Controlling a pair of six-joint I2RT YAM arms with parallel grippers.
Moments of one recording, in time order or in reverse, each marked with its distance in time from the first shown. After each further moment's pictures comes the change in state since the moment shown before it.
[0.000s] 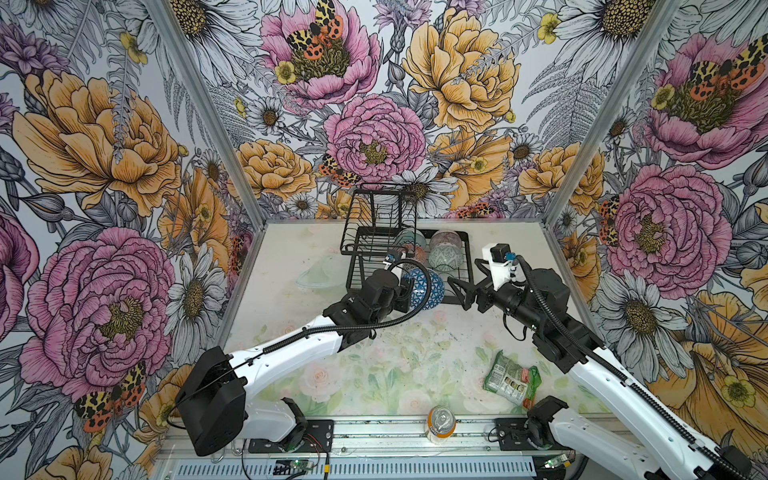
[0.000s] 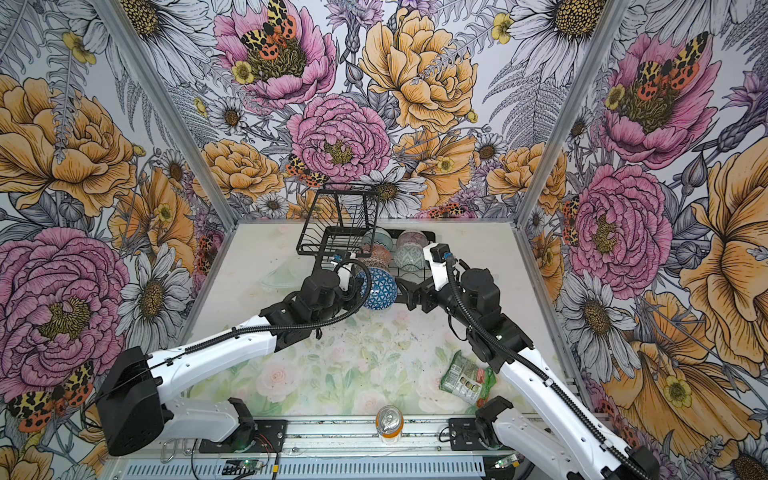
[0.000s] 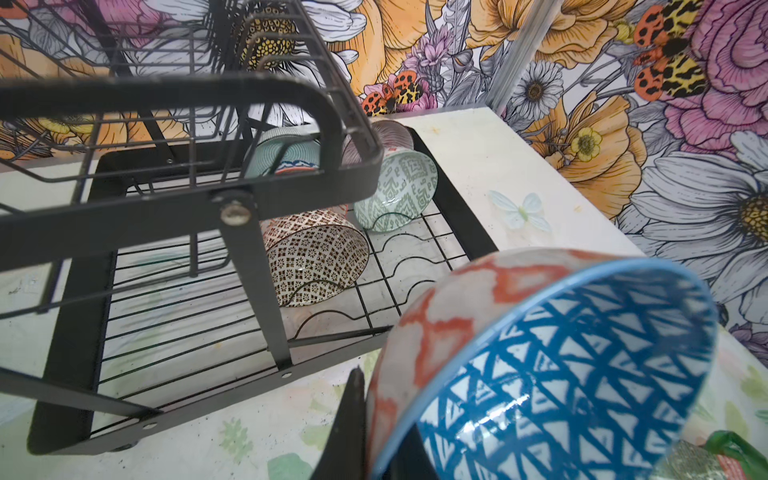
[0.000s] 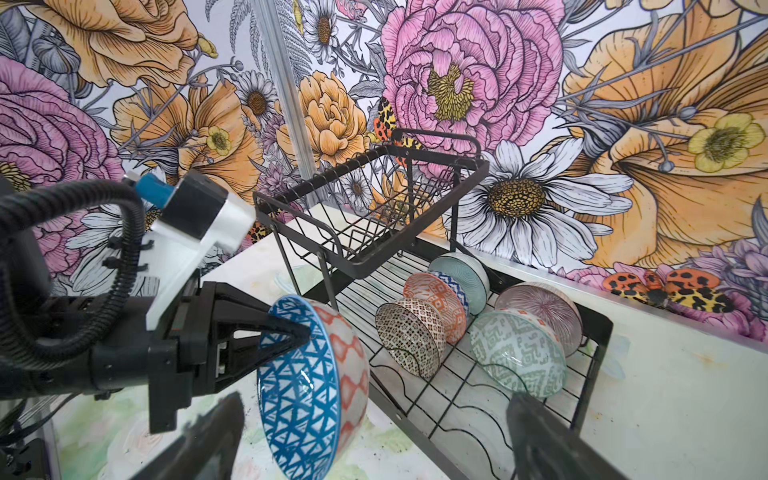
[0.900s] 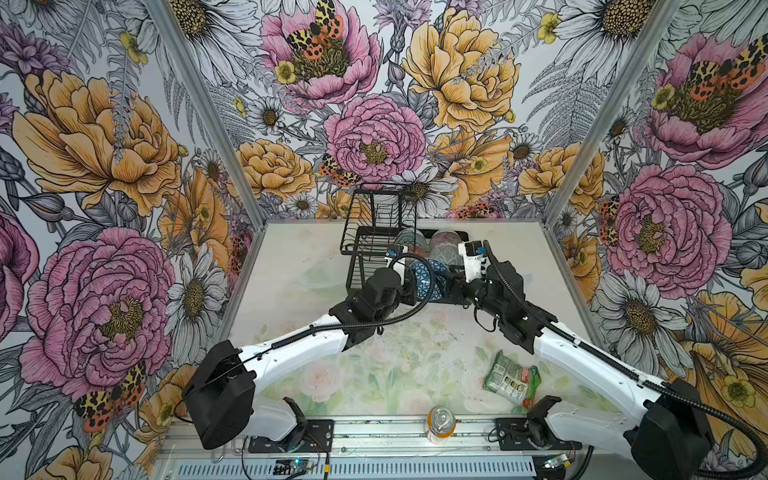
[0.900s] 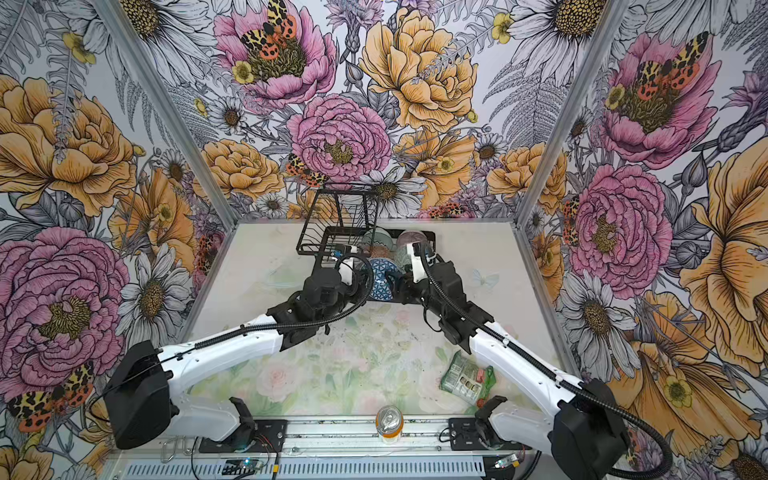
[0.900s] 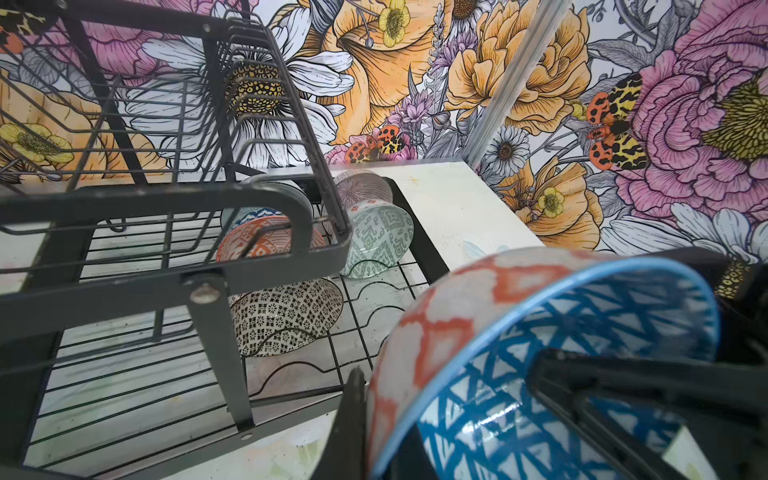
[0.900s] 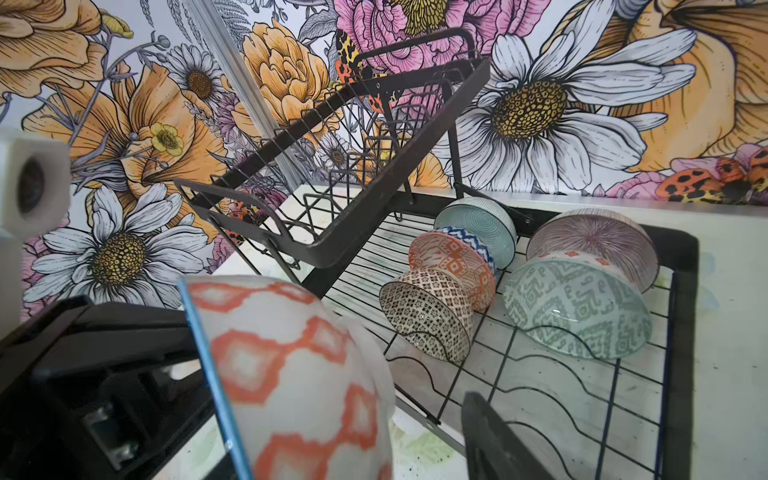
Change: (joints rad) left arm -0.010 0.042 0.000 0.161 -0.007 -0.033; right arm 0.060 0.273 -0.018 0.181 0.130 0.219
